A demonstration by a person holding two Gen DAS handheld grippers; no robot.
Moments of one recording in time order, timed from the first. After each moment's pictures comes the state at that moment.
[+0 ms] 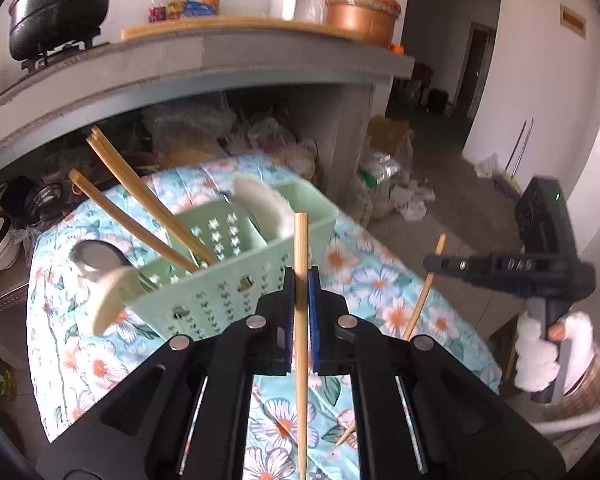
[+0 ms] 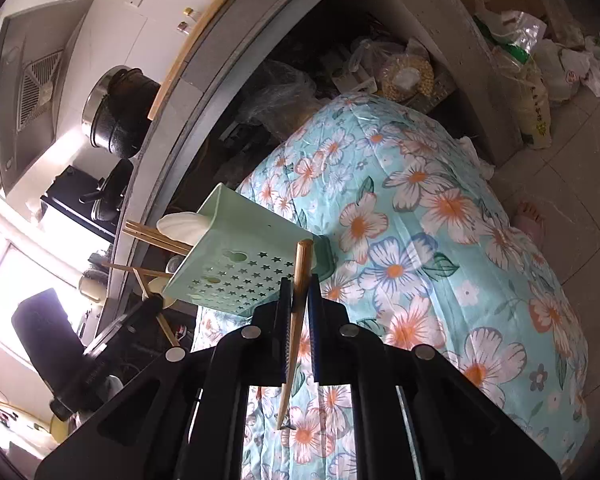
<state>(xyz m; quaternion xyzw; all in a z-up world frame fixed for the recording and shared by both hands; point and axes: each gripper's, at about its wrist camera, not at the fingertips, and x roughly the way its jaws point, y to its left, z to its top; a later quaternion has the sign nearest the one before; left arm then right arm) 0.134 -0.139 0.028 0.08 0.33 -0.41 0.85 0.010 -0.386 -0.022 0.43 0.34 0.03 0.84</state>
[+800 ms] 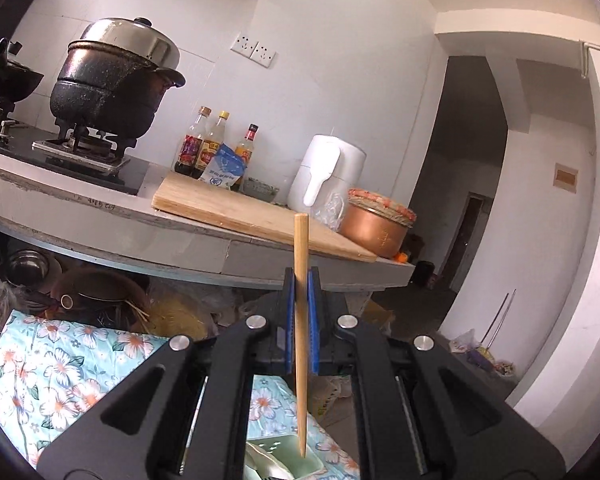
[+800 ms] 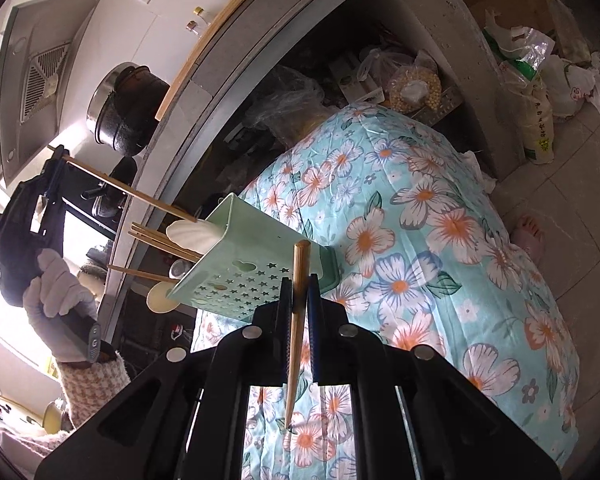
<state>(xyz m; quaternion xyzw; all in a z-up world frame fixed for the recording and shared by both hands) 0.211 -0.128 0.137 -0.13 0.13 -0.40 0.90 0.015 -0.389 -0.013 0.43 0.34 0.03 0.84</state>
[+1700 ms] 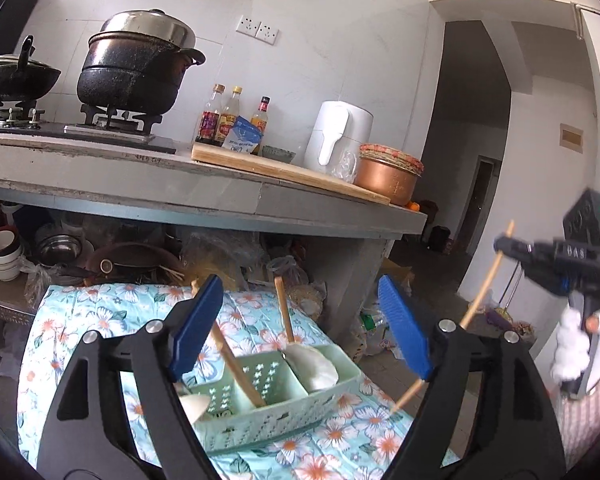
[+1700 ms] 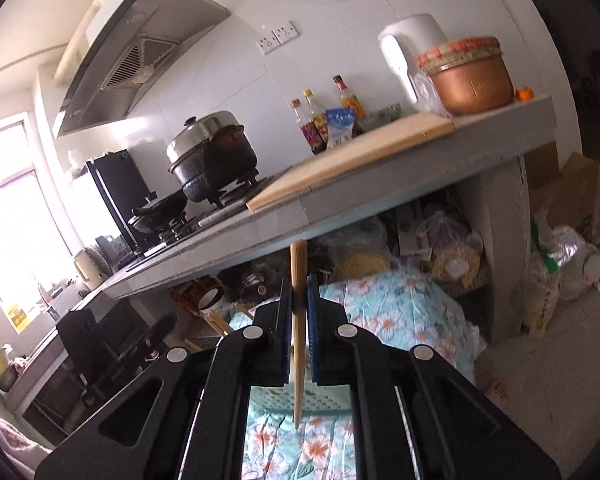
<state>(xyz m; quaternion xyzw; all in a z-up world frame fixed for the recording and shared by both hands) 0.158 -0.067 0.085 -0.08 0.17 -0.39 0.90 0.024 -0.391 0.187 0.23 0.18 0.04 0.96</state>
